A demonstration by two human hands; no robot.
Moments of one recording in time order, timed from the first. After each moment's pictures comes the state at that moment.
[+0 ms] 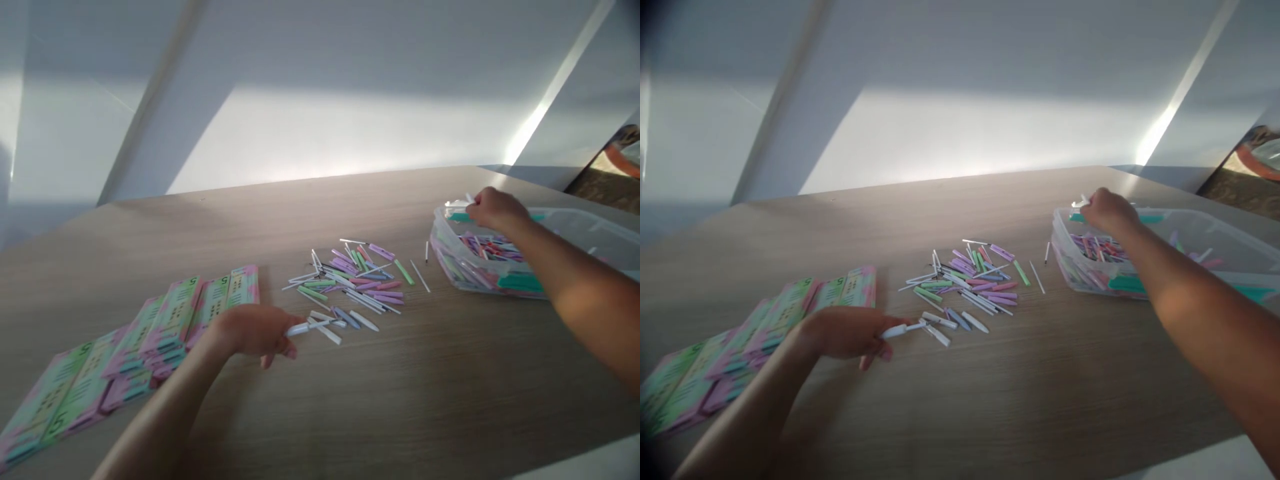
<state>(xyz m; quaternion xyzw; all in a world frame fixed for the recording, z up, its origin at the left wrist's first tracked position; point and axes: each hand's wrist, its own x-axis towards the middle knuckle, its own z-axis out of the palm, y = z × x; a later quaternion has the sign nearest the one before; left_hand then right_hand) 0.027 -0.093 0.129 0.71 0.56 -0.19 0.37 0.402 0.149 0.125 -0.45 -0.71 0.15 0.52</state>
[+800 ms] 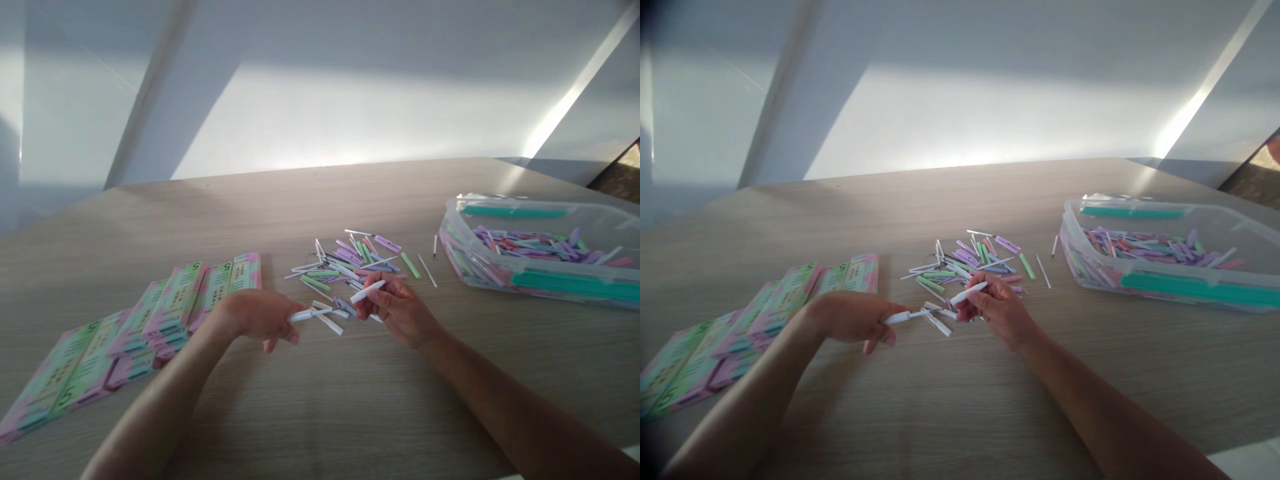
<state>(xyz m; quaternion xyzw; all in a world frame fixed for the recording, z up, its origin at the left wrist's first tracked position) 0.025 -0.086 0.123 0.71 0.56 -0.20 0.38 0.259 -0.027 0.024 -0.16 -0.50 0.76 0.38</state>
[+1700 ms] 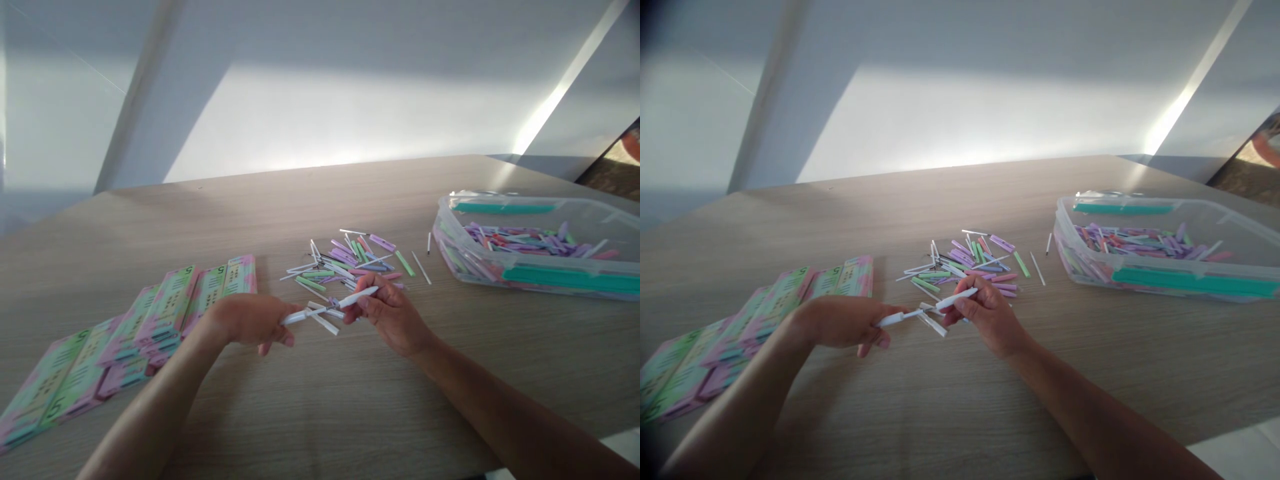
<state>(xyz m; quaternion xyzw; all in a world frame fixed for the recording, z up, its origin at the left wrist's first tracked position) 0.026 -0.089 0.124 0.72 0.55 -0.18 0.39 0.253 -0.040 0.024 -0.15 -0.54 0.72 0.41</state>
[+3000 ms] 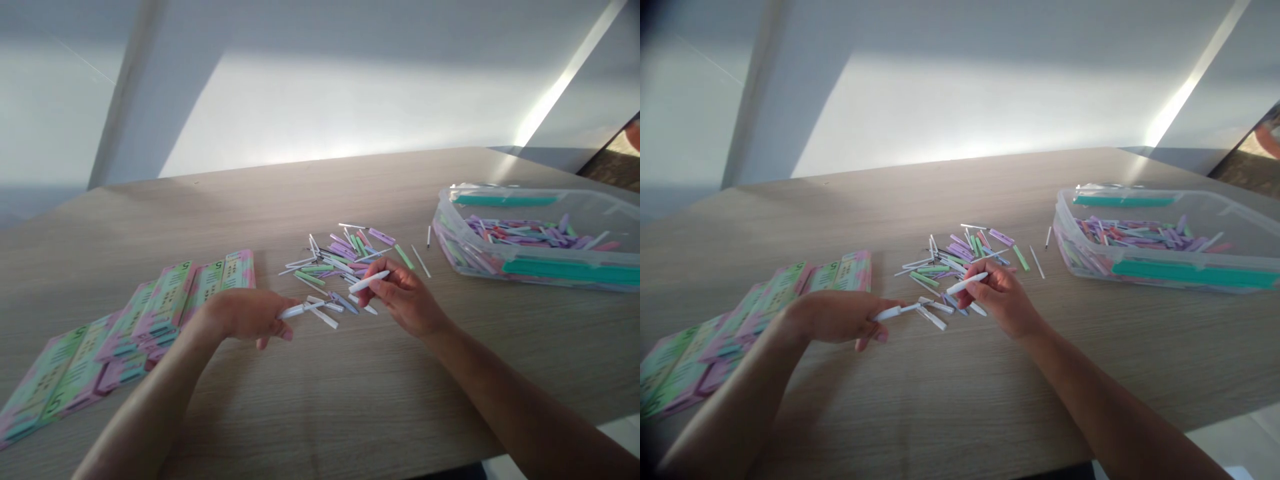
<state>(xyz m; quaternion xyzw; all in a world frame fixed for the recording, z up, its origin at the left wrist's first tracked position) 0.028 -0.089 0.126 0.72 0.56 -0.19 0.37 0.272 -0.026 0.039 -0.20 -0.58 0.67 0.42</state>
